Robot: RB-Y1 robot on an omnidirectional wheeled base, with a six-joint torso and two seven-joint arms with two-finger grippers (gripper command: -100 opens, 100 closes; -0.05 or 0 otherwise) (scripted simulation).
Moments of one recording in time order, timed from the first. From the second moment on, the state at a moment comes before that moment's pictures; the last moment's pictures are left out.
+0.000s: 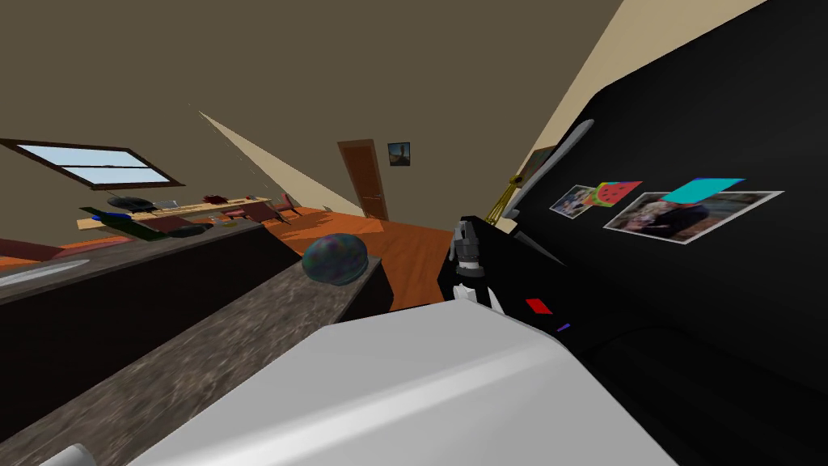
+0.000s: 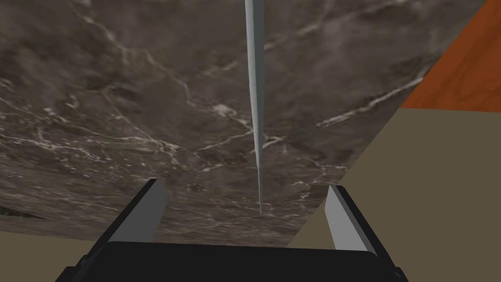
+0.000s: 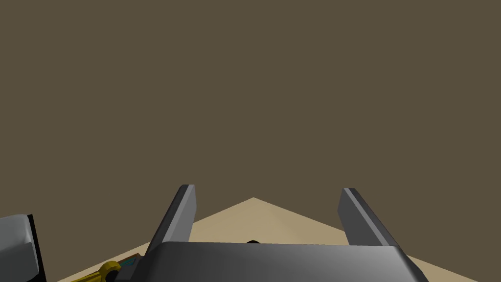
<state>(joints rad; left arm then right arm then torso) 0.44 0.15 1.10 -1.96 -0.12 1.80 -0.12 0.52 0.01 0.02 -2.26 0.10 -0.55 0.03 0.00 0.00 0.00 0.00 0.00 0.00</state>
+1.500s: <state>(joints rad) 0.22 0.13 1.35 -1.85 -0.33 1.77 -0.32 0.52 0.01 0.02 -2.26 0.10 -0.55 0.03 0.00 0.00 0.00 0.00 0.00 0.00</state>
